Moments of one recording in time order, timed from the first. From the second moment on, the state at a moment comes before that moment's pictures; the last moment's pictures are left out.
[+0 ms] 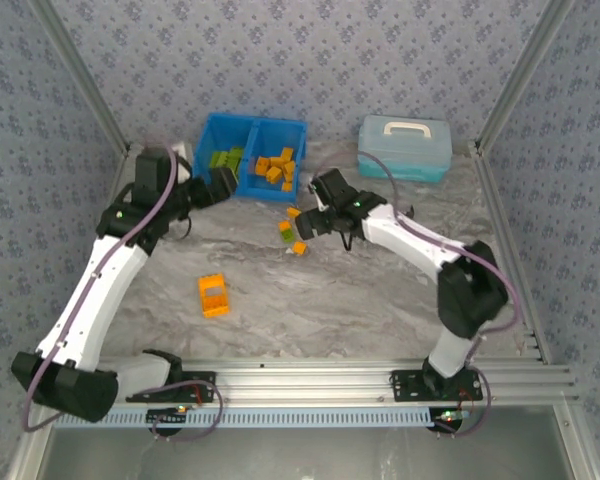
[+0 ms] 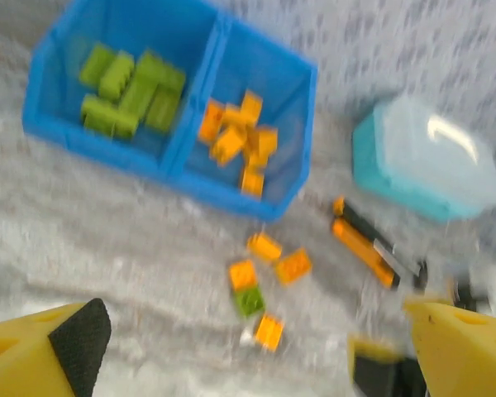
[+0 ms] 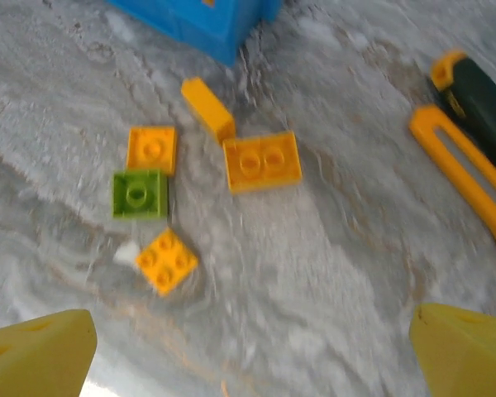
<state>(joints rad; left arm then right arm) -0.32 1.16 1.28 -0.74 0.09 -0.55 0.63 1.80 1.44 -0.58 0.11 0.15</state>
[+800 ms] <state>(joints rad) -0.30 0.95 0.93 -0.89 0.22 -0.31 0.53 2.32 1.86 -0.71 0.01 0.04</state>
